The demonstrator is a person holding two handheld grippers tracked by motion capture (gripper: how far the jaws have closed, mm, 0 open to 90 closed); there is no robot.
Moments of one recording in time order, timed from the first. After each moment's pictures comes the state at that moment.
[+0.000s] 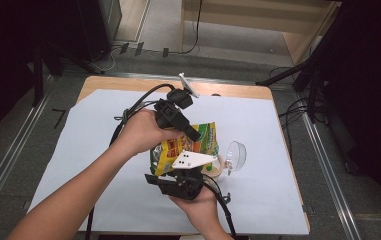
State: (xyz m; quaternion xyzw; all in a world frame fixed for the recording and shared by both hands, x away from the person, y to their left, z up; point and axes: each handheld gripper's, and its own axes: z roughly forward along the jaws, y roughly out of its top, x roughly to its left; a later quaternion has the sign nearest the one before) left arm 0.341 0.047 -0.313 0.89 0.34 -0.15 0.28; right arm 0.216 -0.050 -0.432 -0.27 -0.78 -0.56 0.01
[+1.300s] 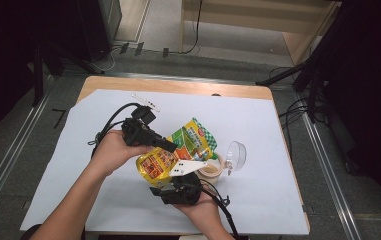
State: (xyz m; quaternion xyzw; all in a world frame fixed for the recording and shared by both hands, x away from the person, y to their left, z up) left arm 0.319 0.127 -0.363 0.85 0.30 -0.17 0.39; right arm 0.222 -0.050 -0.479 -0.27 -0.84 -0.48 0.00
